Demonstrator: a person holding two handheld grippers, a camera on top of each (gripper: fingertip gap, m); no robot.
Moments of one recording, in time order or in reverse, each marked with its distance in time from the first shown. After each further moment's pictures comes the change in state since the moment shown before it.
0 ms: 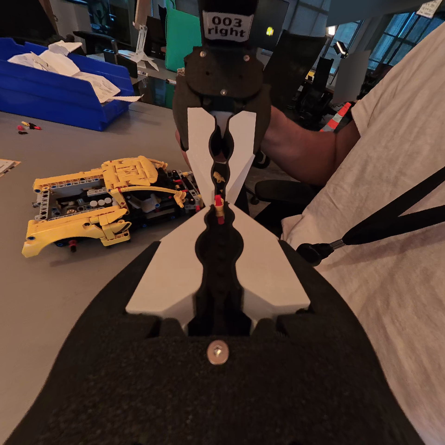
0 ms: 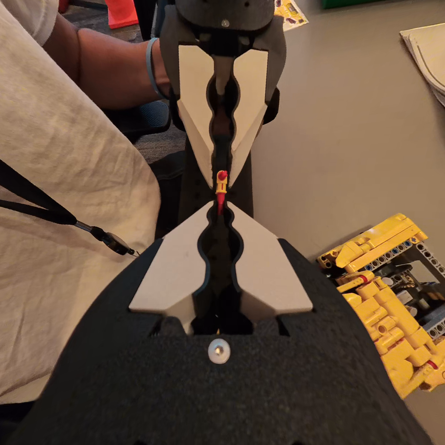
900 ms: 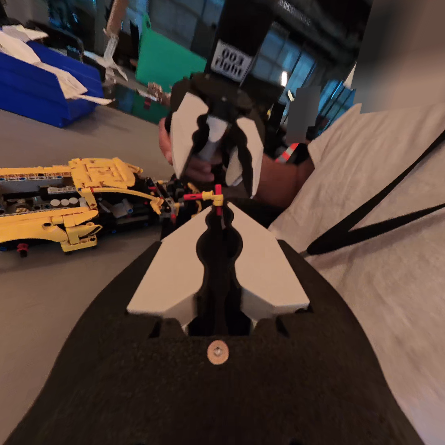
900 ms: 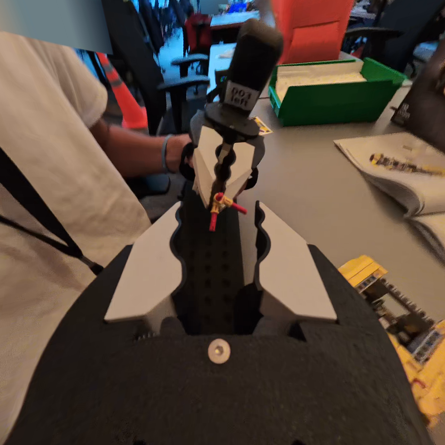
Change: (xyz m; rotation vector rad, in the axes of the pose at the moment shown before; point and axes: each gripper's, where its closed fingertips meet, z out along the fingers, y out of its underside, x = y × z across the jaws) left arm 0.007 -0.011 -0.006 0.110 0.156 -0.170; right arm -0.002 -0.038 -0.026 0.360 0.069 -0.064
